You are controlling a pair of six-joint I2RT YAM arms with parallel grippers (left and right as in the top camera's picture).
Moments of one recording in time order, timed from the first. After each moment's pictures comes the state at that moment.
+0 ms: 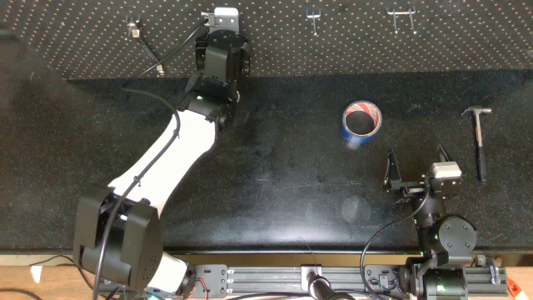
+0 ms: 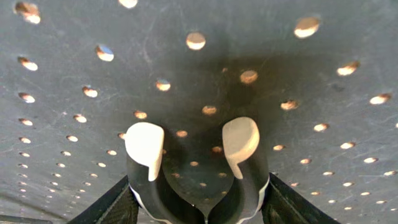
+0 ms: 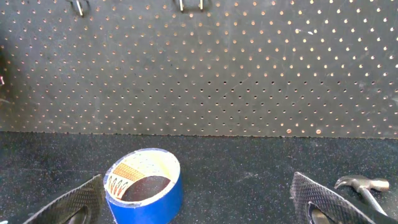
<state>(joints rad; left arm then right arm) -0.35 1.70 1.17 0.03 -0.44 -0.07 -0.03 0.01 0.01 -0.06 -0.11 0.02</state>
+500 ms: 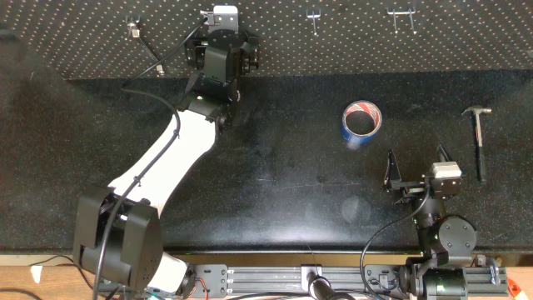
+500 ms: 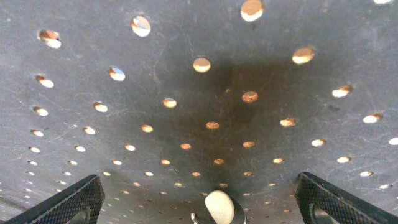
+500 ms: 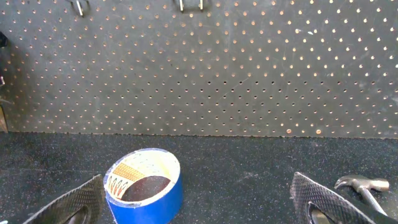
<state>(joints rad) -0.35 1.70 1.17 0.06 -0.46 -0.07 -0.03 0.01 0.01 -0.06 -0.11 0.02</state>
